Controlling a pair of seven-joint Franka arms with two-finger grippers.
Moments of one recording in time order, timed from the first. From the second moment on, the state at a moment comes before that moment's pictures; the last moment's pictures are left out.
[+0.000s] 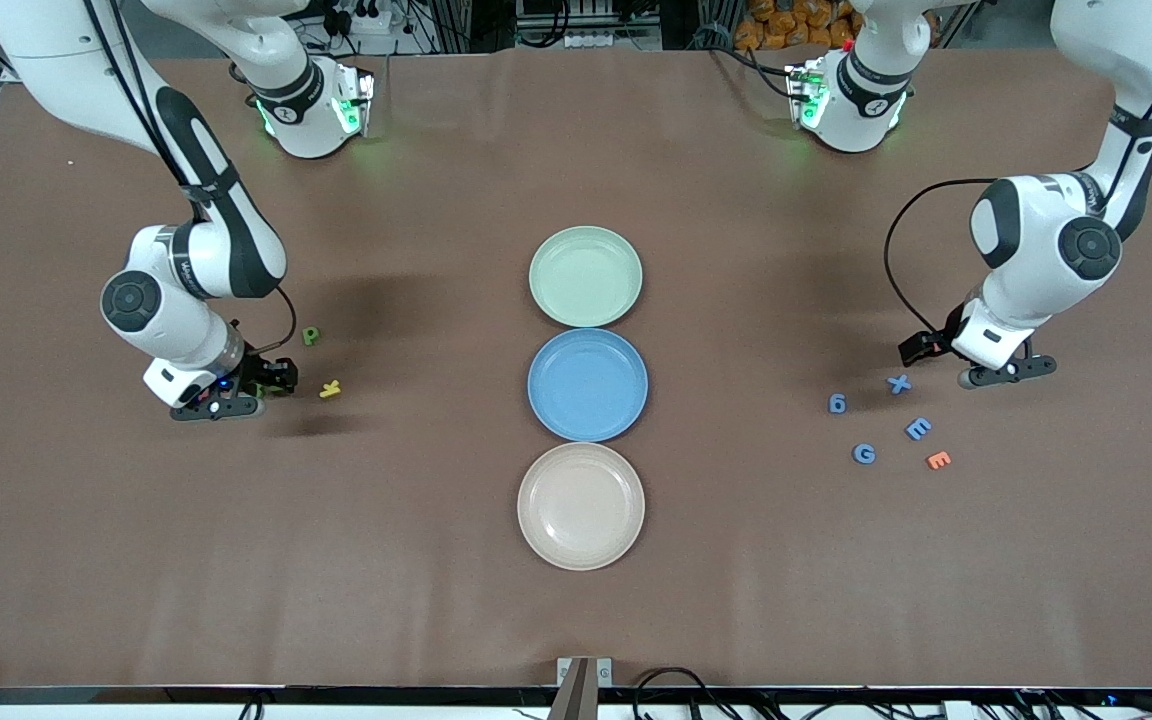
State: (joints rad) left arm 0.16 0.24 -0.10 -2.36 0.03 2.63 -0.12; right arm 0.05 0.38 -0.02 -2.22 -0.02 2.61 -0.05
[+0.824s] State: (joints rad) left arm 0.13 0.42 -0.10 -2.21 0.10 2.60 -0.21; right arm 0.05 0.40 -0.02 -2.24 -0.02 2.62 -0.07
